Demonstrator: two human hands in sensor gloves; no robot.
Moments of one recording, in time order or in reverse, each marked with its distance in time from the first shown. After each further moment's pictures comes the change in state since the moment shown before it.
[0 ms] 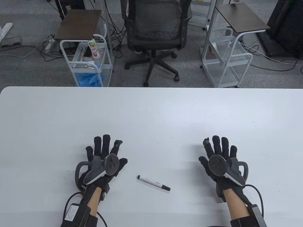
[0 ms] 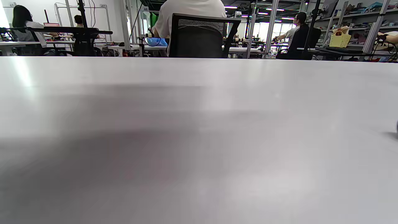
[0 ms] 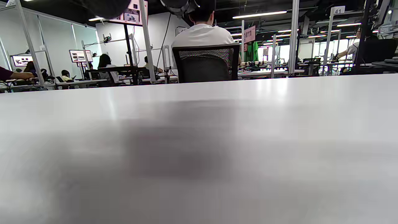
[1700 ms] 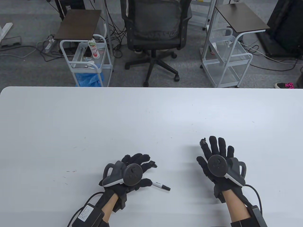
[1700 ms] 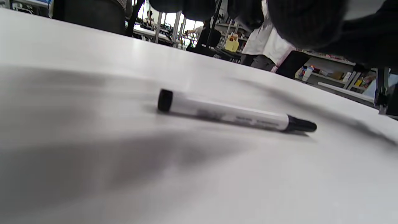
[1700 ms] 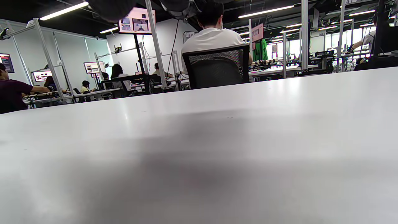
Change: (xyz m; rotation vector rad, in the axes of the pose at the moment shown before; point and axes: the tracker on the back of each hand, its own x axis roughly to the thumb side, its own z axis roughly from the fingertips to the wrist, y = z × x) left_hand 0.094 -0.007 0.012 -0.085 -0.478 0.157; right_hand 0.009 -0.007 0.002 0.000 -0.052 -0.084
